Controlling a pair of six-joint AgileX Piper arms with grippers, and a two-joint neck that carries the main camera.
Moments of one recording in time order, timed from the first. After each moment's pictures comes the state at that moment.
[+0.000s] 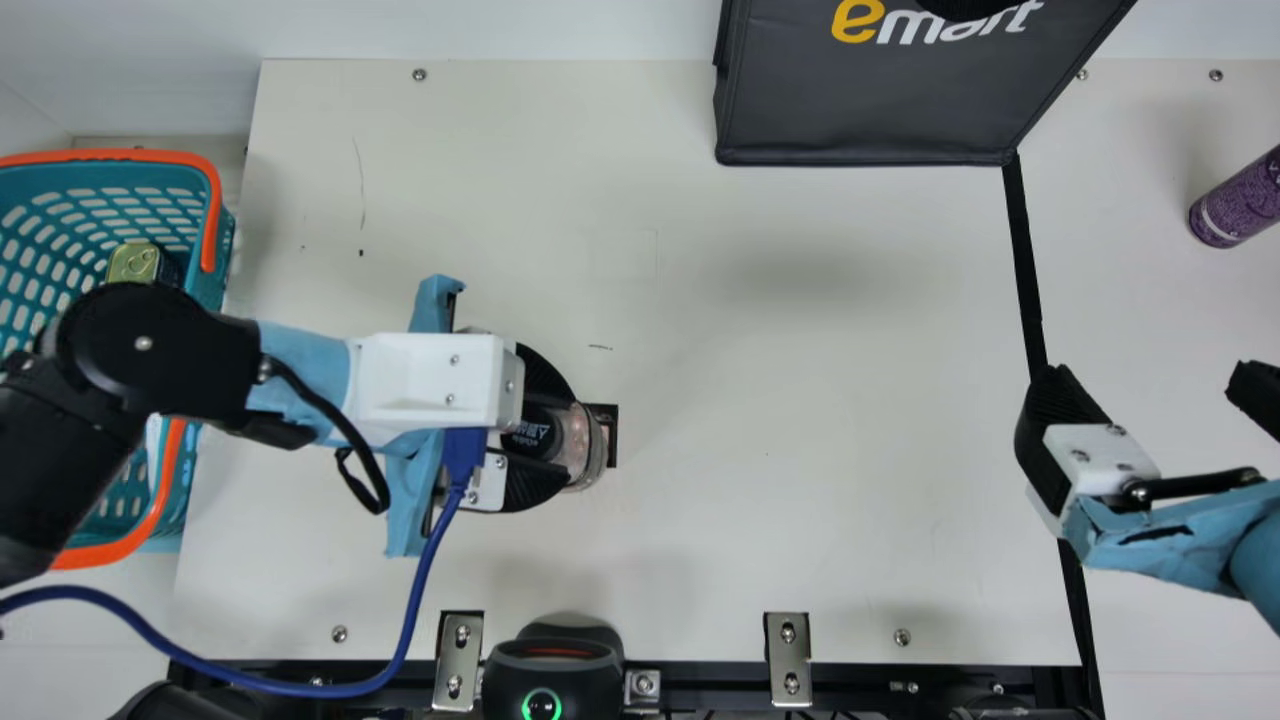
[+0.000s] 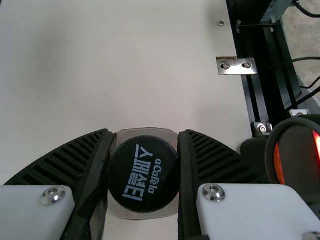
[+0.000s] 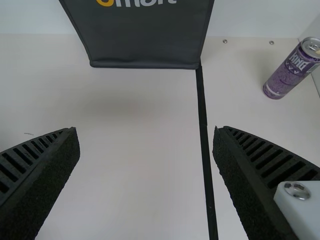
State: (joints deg) left arm -22.8 78.1 -60.2 -46.2 67.2 85.8; right arm 0.6 42.6 -69.8 -0.8 69.8 0.0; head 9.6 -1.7
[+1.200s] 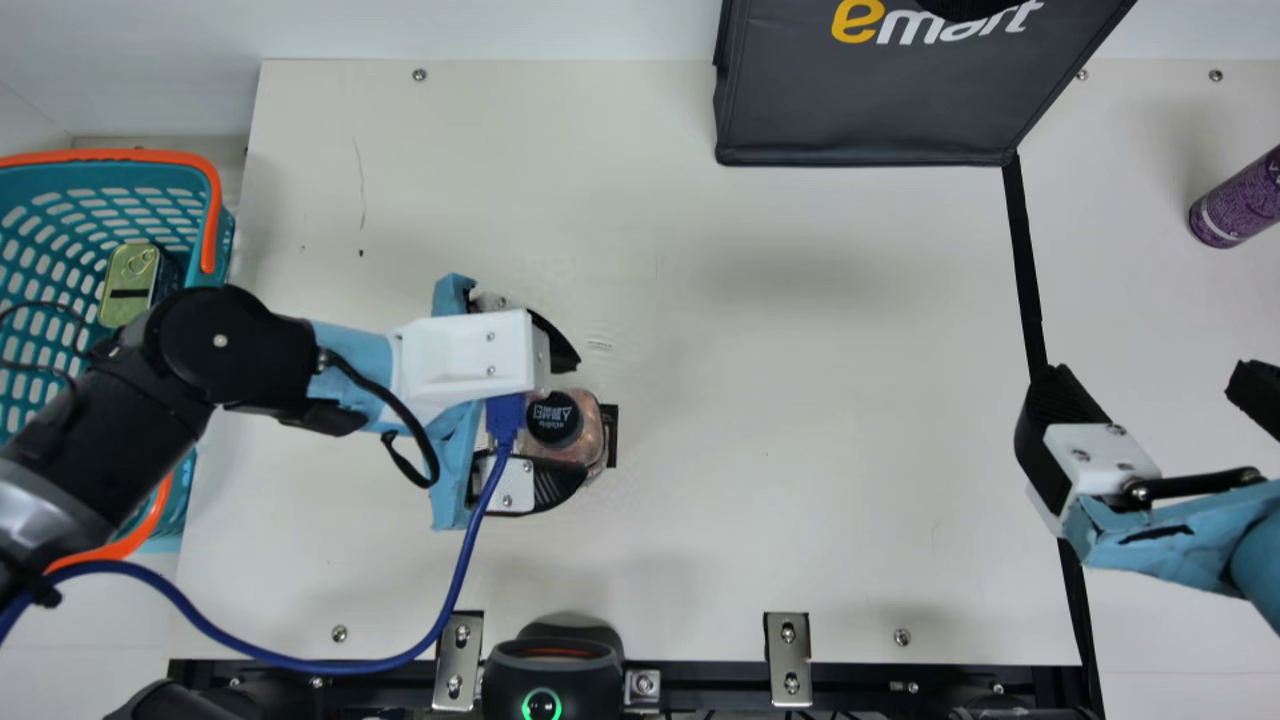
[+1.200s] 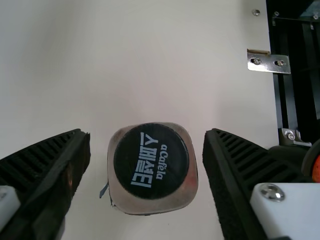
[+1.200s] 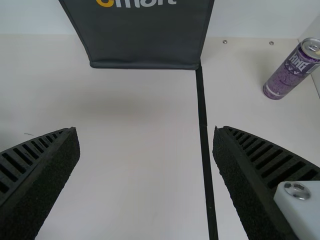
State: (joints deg) left arm -24.5 81.4 -56.8 -45.5 58.3 80.6; right arm 0.6 42.6 -69.8 -0.8 69.7 0.0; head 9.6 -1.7
